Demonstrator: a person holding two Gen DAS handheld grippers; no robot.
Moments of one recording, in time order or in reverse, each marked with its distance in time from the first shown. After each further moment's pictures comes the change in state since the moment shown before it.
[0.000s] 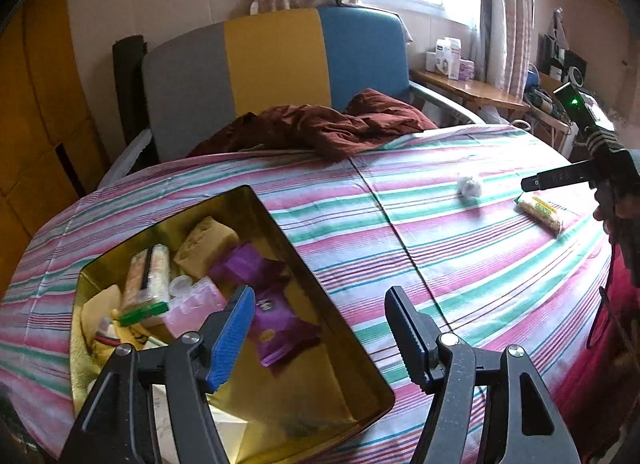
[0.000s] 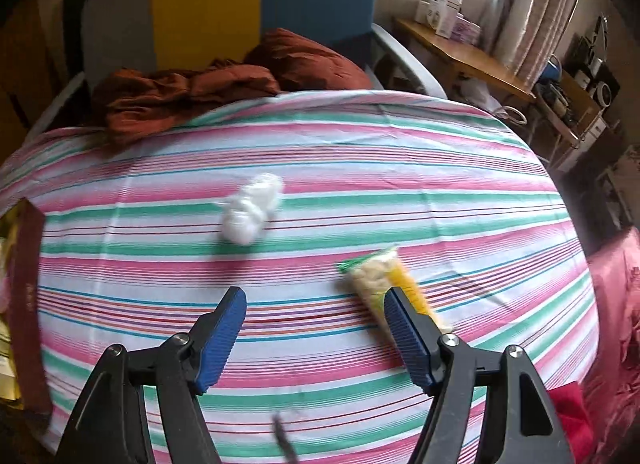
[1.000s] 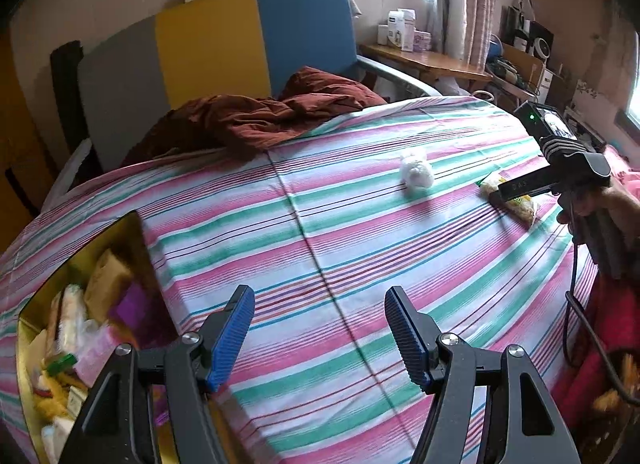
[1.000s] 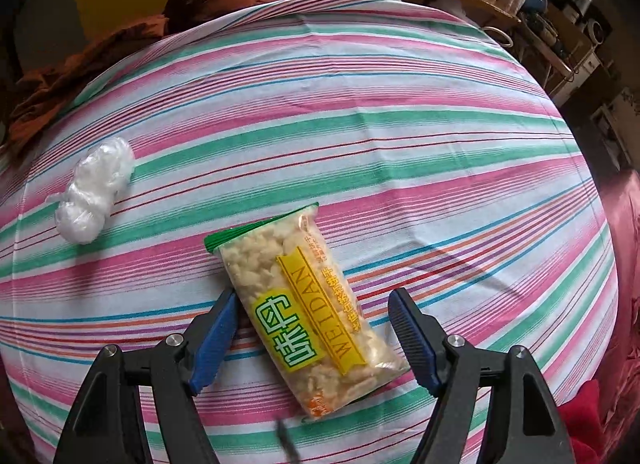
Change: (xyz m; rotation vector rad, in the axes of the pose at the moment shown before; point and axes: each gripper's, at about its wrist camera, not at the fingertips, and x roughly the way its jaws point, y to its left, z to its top) left arm 0.057 -0.076 0.035 0.092 0.080 -0.134; right arm 0.085 -0.078 -0.005 0.140 0.186 -0.002
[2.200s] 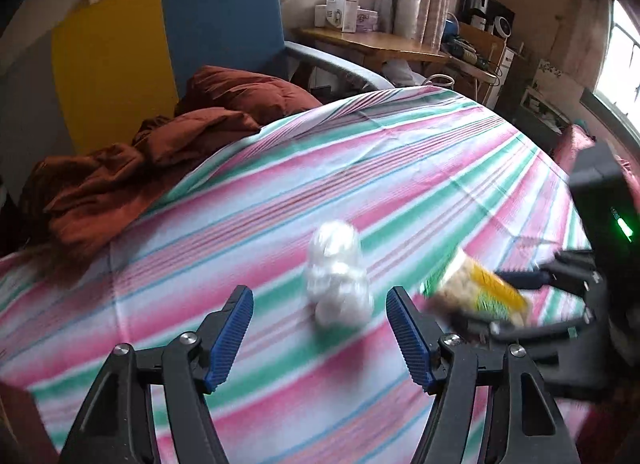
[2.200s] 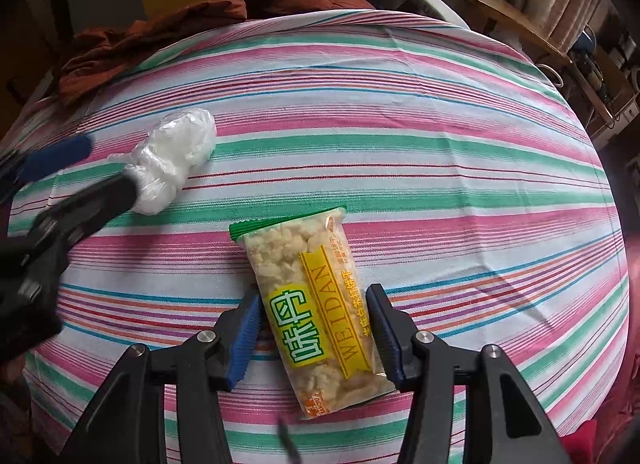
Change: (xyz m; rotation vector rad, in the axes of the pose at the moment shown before) left arm 0.155 -0.092 0.126 0.100 0.053 -0.175; right arm -0.014 0.044 -0.012 -0.180 -0.023 0.092
